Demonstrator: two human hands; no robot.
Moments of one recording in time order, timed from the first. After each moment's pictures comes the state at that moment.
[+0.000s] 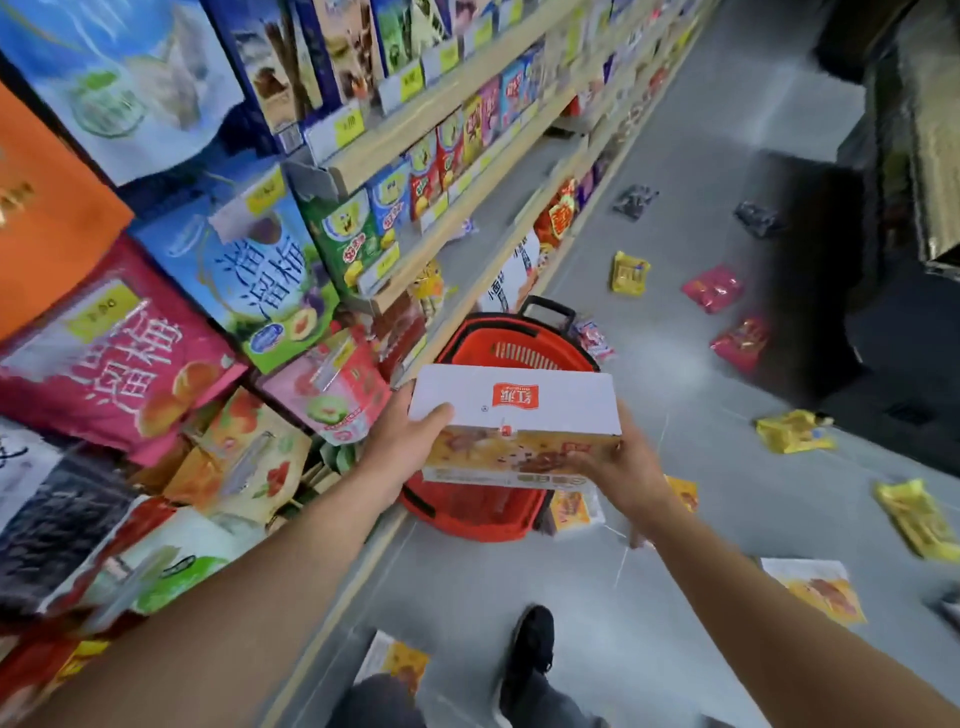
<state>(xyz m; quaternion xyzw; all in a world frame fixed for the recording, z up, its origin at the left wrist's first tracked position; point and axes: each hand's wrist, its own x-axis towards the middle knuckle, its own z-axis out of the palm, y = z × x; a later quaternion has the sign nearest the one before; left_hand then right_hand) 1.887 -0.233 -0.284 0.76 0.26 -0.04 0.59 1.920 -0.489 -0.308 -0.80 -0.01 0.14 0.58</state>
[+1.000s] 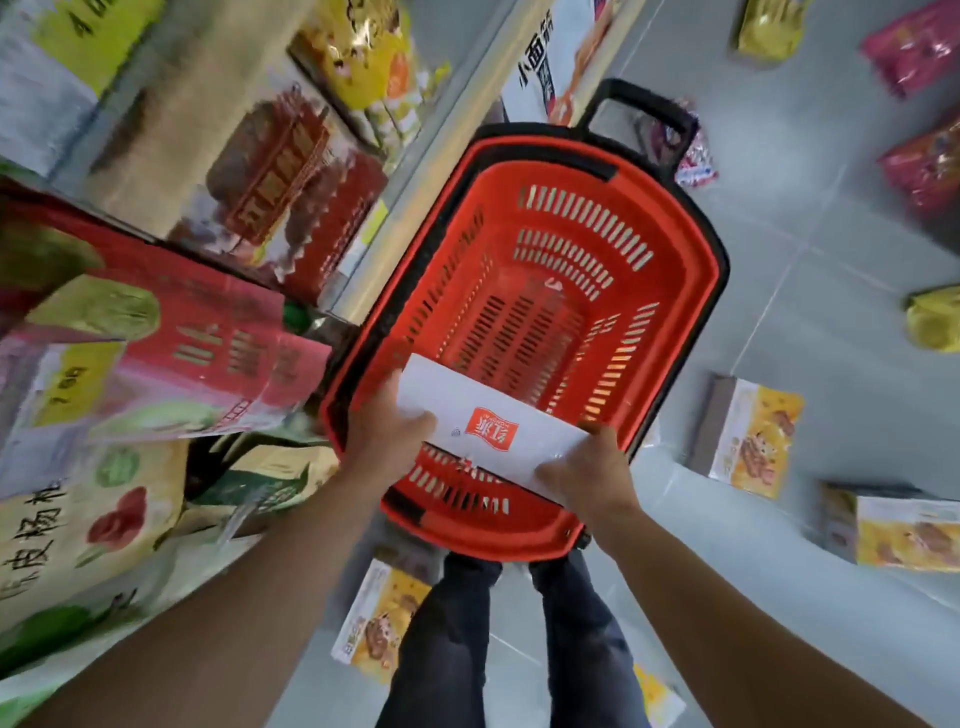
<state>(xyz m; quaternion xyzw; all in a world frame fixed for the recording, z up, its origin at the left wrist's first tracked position) 2.051 -0.173 -0.606 0.80 0.37 -0.23 0.41 2.067 -0.396 -0.631 -0.82 0.26 0.39 0.33</state>
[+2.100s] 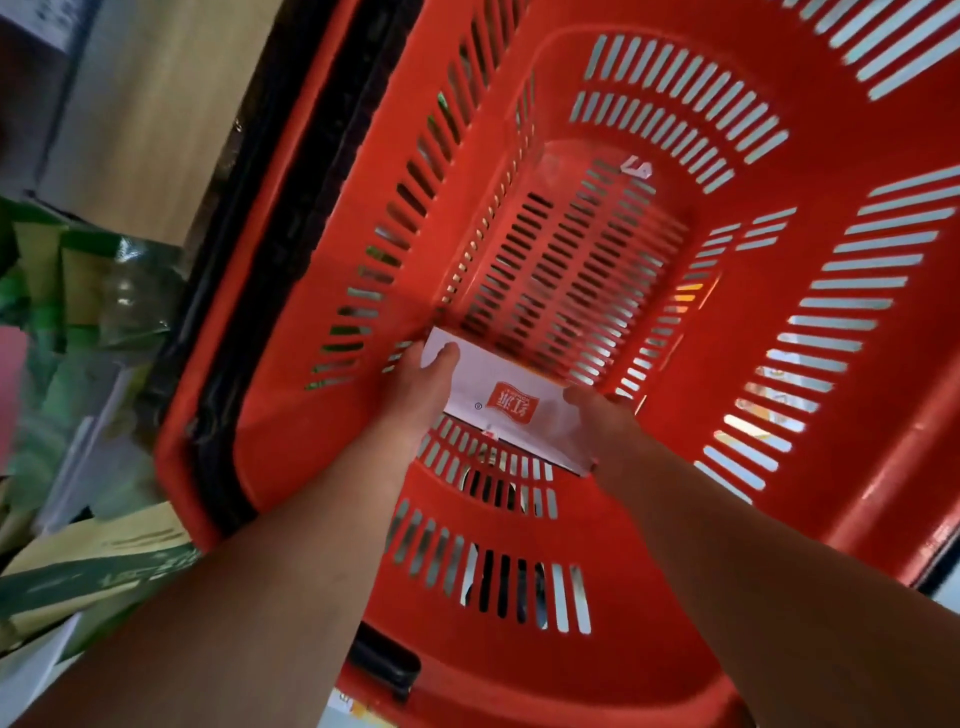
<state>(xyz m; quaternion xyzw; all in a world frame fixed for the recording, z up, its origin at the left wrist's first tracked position) 2.066 -0.147 -0.916 0.67 0.48 -0.30 0.49 2.077 -0.350 -0.963 -0.59 0.51 0.43 0.46</state>
